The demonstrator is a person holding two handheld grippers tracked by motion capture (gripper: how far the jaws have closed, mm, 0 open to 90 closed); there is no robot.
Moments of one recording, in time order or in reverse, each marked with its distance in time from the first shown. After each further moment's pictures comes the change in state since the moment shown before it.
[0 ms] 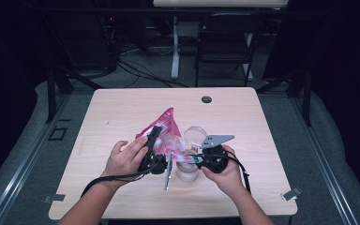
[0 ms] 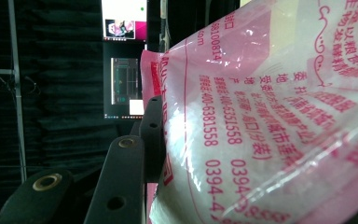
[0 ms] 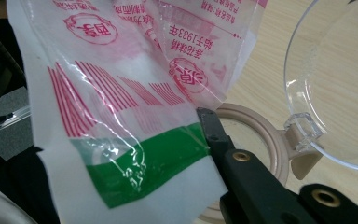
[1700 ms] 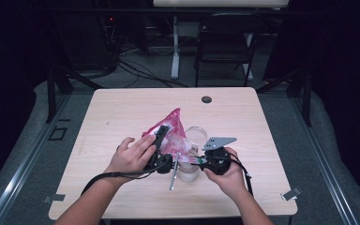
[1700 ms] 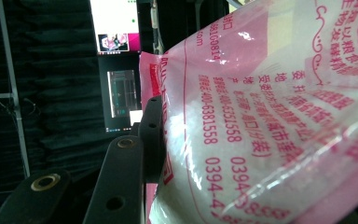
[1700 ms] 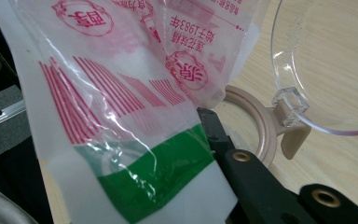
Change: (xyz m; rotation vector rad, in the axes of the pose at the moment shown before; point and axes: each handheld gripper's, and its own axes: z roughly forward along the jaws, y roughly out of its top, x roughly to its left) left arm 0.003 0.014 0.006 -0.029 -0.029 0.083; right arm -0.002 -0.009 -0.003 0.025 -0.035 0.014
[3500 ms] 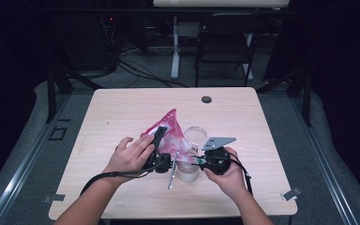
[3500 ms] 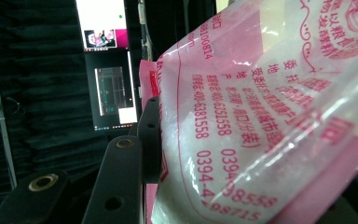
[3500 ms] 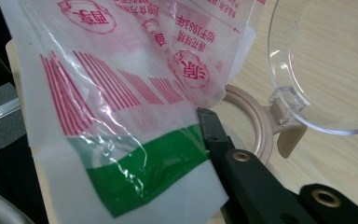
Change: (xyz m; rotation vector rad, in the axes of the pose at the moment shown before) left arm -0.003 -0.005 0.004 0.014 -0.055 0.001; right arm 0.000 0.000 0.000 0.008 -0.013 -0.007
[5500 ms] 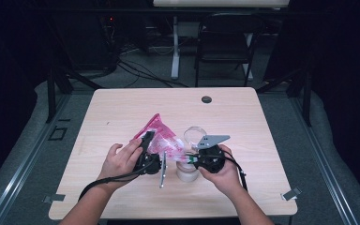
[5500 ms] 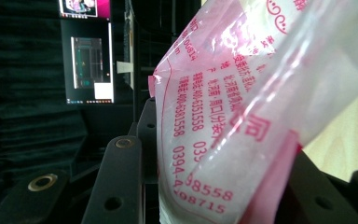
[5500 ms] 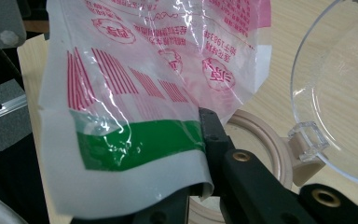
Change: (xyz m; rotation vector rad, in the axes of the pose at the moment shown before) left arm -0.022 -0.026 0.002 0.079 -0.063 -0.115; right arm 0.007 0.013 0.008 -0.016 0.028 -0.046
